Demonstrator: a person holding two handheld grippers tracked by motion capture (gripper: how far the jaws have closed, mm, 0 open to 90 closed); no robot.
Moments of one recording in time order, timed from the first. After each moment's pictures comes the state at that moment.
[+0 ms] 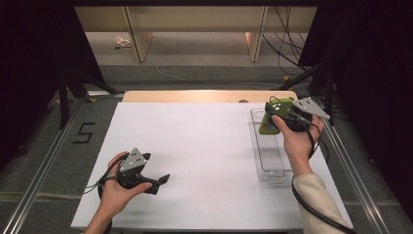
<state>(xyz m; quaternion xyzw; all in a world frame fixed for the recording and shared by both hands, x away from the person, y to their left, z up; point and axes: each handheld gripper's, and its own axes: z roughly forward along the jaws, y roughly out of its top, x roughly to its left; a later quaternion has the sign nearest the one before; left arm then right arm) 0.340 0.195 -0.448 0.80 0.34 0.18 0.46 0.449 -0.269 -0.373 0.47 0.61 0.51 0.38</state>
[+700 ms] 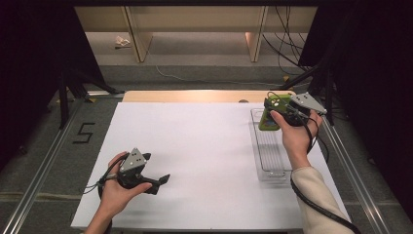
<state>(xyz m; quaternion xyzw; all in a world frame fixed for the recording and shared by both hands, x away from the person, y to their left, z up) 0.340 0.195 -0.448 0.80 0.34 0.18 0.46 0.464 -0.267 -0.370 0.47 0.62 0.50 0.38</state>
